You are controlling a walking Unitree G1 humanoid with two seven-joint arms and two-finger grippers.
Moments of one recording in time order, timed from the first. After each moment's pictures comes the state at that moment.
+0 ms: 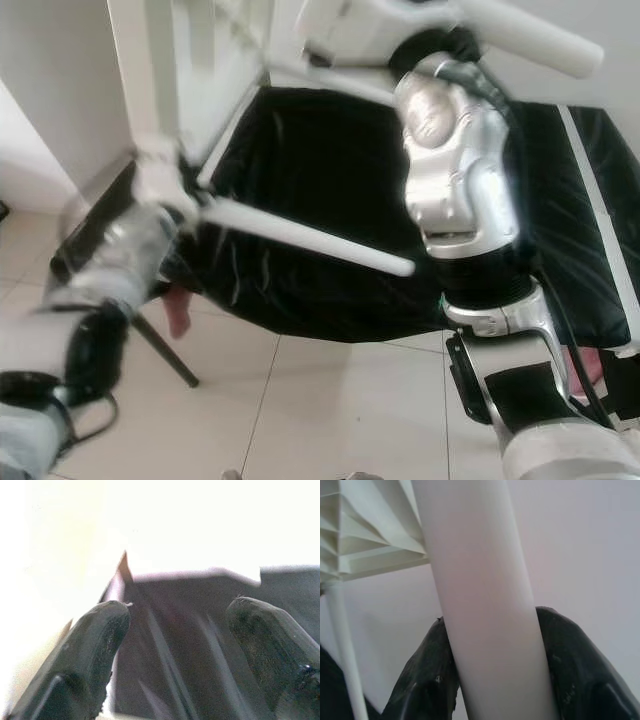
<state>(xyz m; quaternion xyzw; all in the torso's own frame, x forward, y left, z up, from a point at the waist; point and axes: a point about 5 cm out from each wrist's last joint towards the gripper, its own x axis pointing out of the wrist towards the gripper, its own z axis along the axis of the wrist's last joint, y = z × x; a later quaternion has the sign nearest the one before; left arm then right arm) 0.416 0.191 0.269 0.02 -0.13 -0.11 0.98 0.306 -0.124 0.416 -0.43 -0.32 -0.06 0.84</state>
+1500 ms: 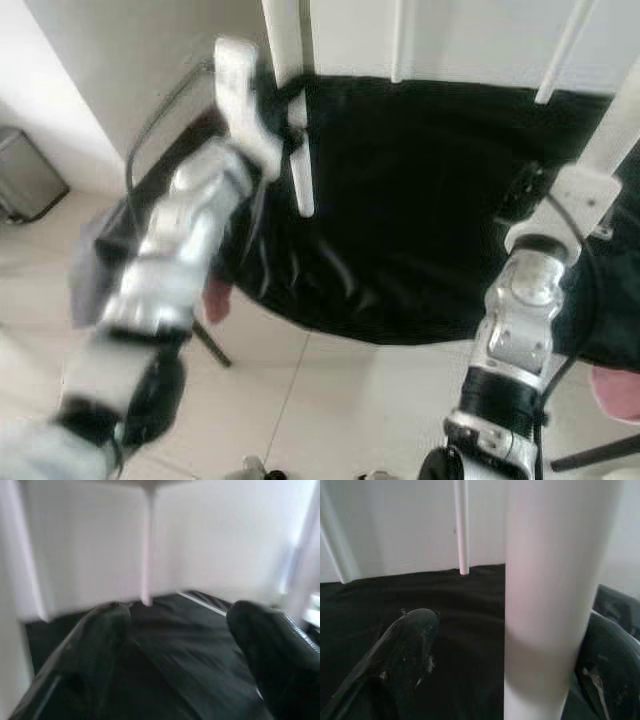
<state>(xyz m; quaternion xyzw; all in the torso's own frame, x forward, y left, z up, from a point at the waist) 0.351 0.036 0.272 -0.06 -0.17 -0.49 0.85 0.286 -0.257 0.216 -0.02 -0.17 -0.32 0.93</state>
